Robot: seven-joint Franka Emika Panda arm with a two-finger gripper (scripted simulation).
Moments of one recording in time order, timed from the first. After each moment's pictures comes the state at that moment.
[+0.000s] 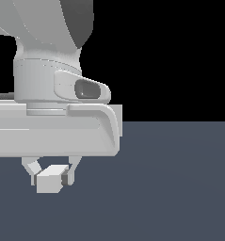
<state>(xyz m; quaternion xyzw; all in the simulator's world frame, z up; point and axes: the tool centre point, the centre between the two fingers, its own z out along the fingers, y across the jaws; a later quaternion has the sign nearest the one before) -0.115 0.090 0.012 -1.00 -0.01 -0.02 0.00</state>
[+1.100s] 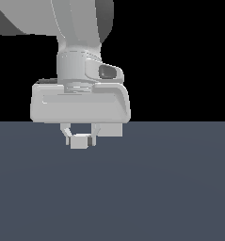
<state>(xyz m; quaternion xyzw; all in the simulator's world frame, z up) -0.049 0.064 0.058 -1.00 0.04 -0.02 0.00</state>
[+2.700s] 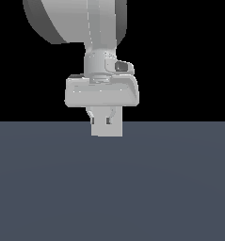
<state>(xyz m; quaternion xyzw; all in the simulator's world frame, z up) 0.029 0.029 0.100 -1.00 0.09 -0.02 0.00</state>
